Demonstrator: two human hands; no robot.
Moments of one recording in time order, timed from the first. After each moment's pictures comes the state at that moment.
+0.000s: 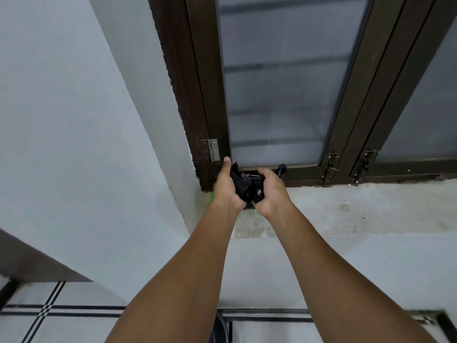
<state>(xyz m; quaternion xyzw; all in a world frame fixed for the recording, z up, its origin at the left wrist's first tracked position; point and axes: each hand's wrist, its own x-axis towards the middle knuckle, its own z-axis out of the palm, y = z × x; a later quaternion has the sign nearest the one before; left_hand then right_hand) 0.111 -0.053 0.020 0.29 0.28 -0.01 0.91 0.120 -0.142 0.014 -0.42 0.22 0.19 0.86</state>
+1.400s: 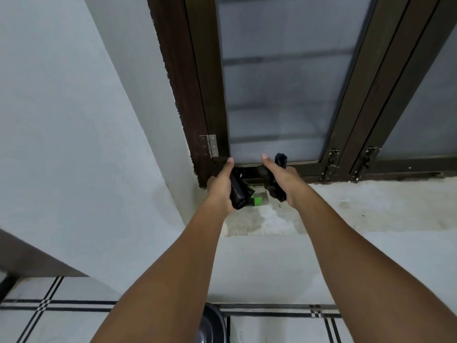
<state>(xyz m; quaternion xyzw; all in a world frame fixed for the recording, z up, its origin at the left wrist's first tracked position) 0.105 -0.034 0.005 0.47 0.34 0.01 0.81 0.149 -0.189 0.018 -0.73 0.15 0.19 0.63</state>
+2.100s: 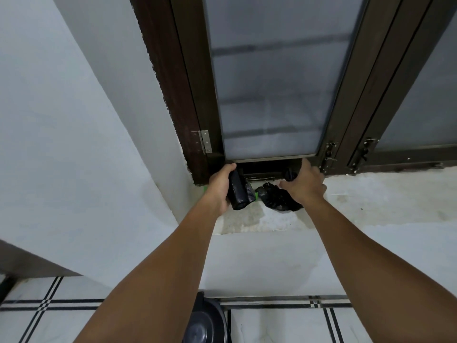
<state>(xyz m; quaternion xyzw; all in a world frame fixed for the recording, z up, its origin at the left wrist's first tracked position) 0.123 -0.032 -0.017 0.55 0.29 -0.07 0.78 0.161 -0.235 -0.028 -0.95 0.11 0.00 0.30</state>
